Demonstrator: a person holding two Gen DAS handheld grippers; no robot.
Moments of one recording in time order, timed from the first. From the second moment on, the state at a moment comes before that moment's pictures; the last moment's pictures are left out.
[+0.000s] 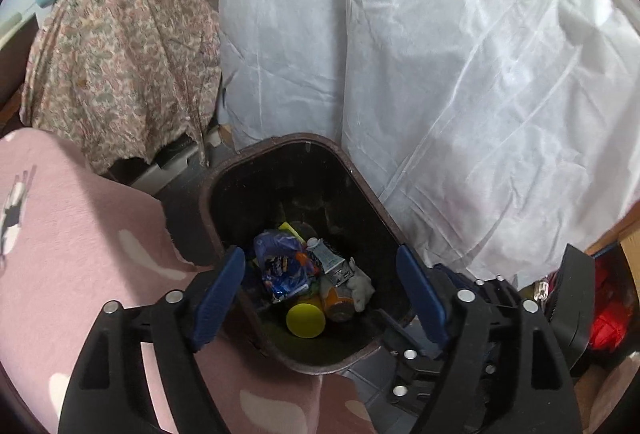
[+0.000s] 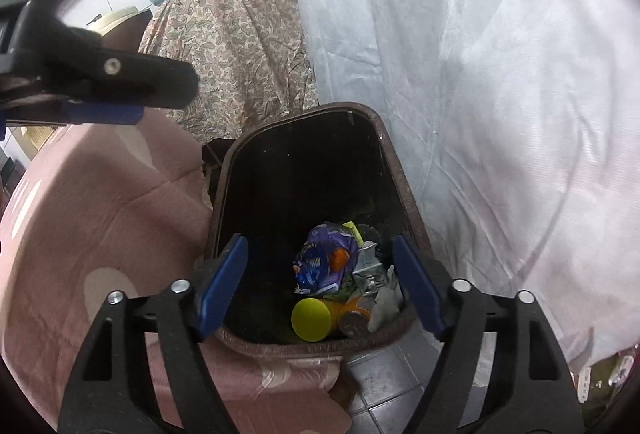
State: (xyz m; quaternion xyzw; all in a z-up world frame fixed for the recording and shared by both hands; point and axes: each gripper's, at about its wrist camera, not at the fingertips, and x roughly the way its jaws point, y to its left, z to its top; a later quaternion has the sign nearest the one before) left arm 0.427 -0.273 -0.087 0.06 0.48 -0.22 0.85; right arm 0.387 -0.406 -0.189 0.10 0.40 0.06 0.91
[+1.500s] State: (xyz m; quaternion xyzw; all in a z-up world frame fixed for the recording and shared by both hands) left arm -0.004 0.005 -0.017 -0.01 0.12 0.06 0.99; right arm 0.004 -0.199 -0.030 -0.04 0.08 0.15 0.98
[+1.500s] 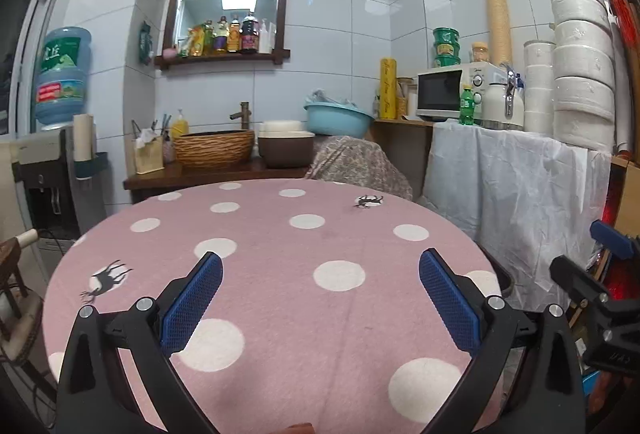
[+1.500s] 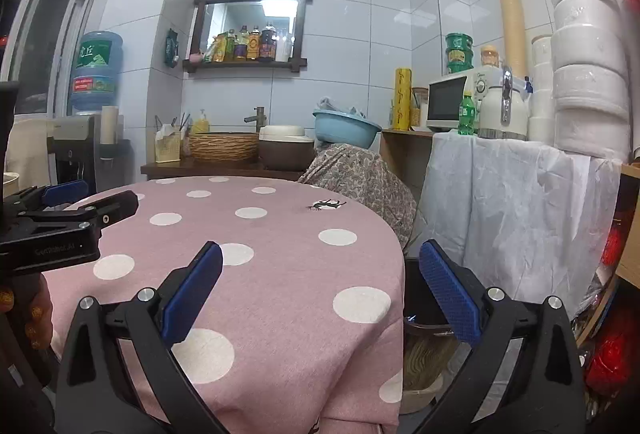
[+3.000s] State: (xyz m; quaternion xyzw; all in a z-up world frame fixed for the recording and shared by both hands) left arm -0.029 0.019 -0.023 -0.02 0.12 0.08 0.99; right arm -0.013 -0.207 -0.033 -0.01 0.09 0.18 0.98
